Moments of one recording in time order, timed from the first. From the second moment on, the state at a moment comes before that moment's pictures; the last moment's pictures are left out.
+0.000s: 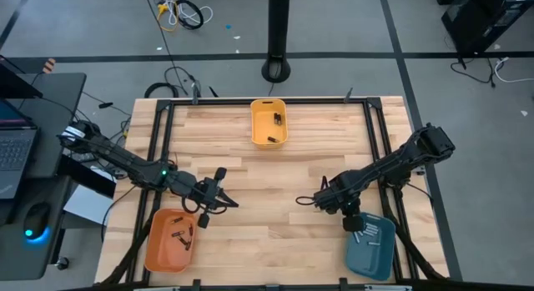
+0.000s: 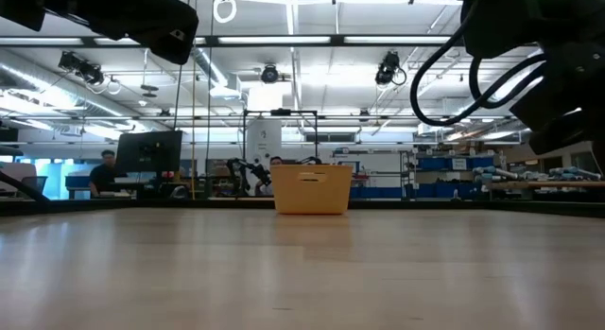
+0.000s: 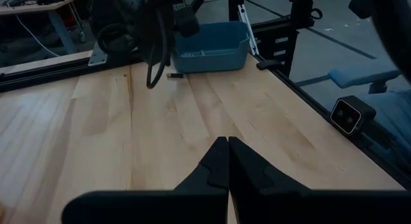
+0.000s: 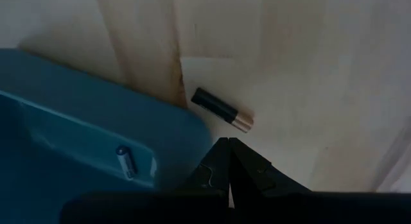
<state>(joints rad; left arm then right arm) -0.39 1.09 0.49 0.32 -0.12 0.04 0.35 1.59 0.89 -1.06 -0.38 0.37</state>
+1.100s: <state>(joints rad) -0.39 1.09 0.49 0.32 -0.12 0.04 0.30 1.59 0.74 -0.86 -0.45 0.12</state>
